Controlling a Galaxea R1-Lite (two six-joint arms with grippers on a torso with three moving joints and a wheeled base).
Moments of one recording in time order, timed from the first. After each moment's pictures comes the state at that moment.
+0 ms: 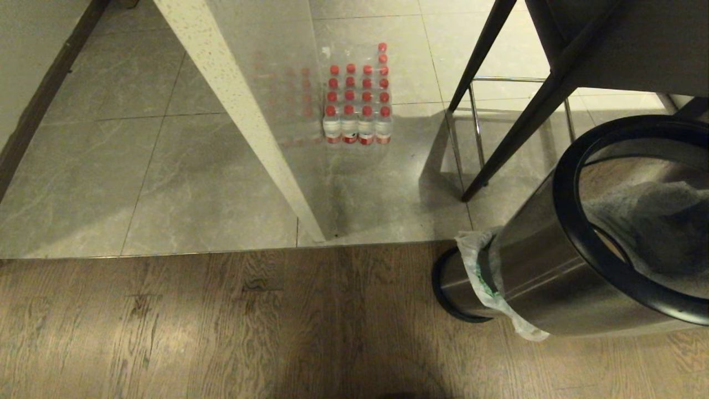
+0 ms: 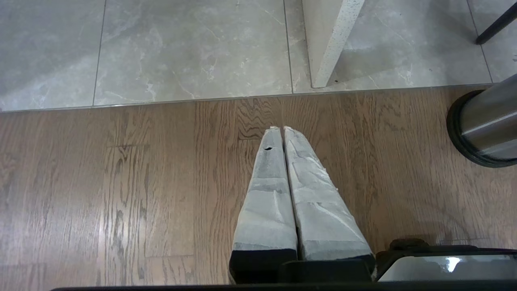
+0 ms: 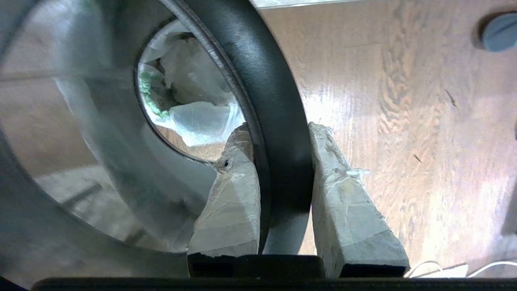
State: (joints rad) left arm 0.00 0.00 0.00 0.00 0.00 -0.01; right arm 0.21 1.13 -1.37 0.81 -0.39 0.10
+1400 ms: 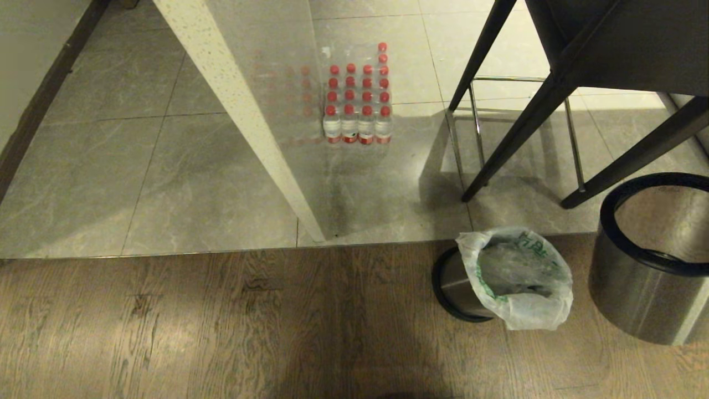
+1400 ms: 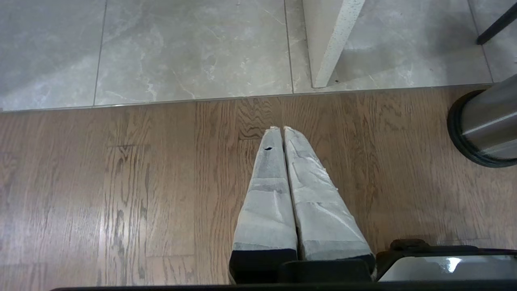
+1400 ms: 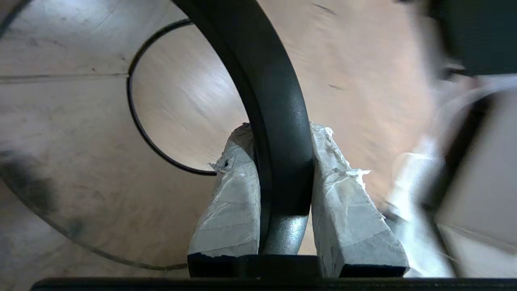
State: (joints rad) left arm 0.00 0.00 0.00 0.00 0.00 -0.01; right arm -0.43 1.63 -1.01 0.00 -0.51 0.17
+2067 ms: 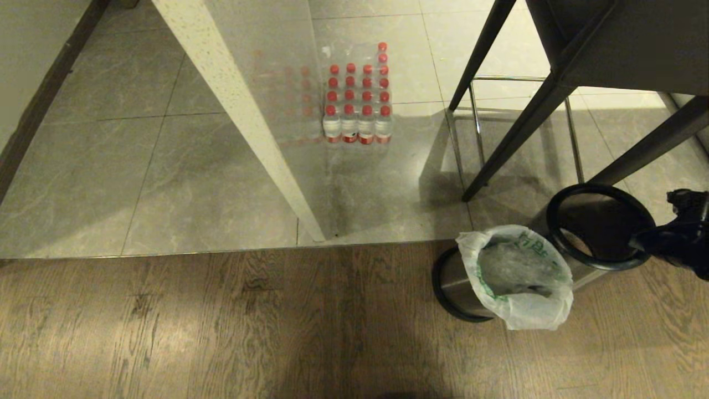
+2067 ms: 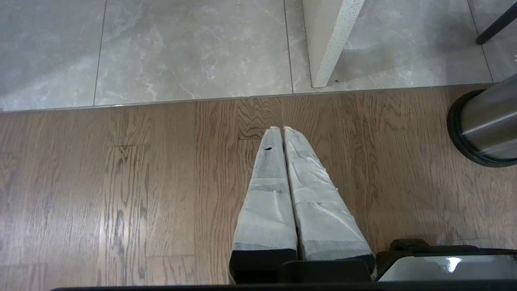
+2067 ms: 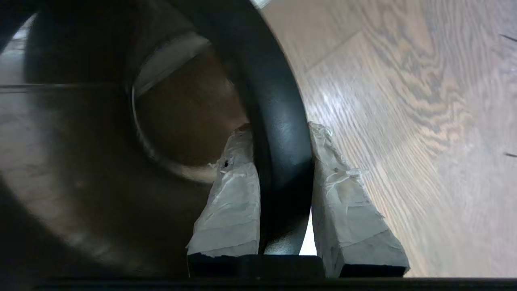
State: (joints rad) left arm 0.00 0.00 0.00 0.00 0.00 -0.01; right arm -0.48 2.19 -1.04 -0.71 -0.09 0.17
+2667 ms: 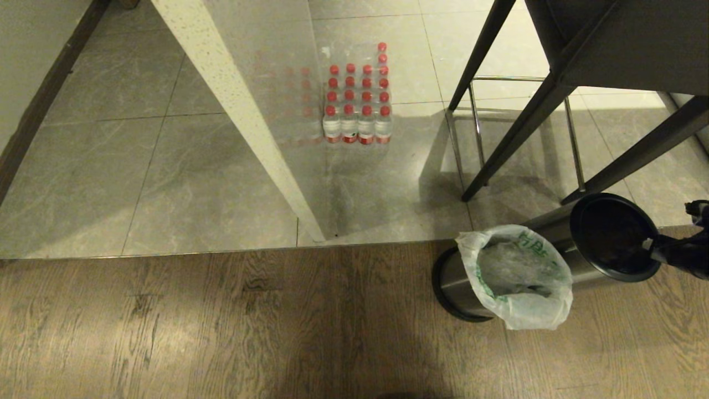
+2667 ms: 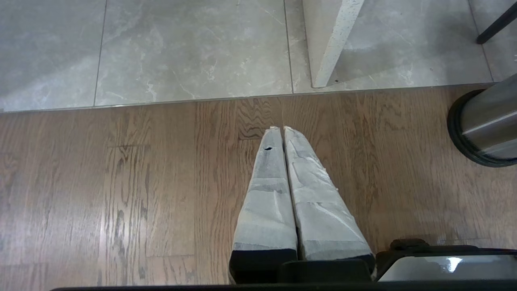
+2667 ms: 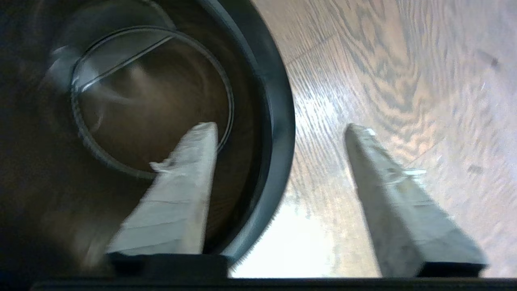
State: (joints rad) left arm 0.00 0.00 0.00 0.00 0.00 -0.01; right arm -0.59 2.20 -1.02 -0.73 0.00 0.03
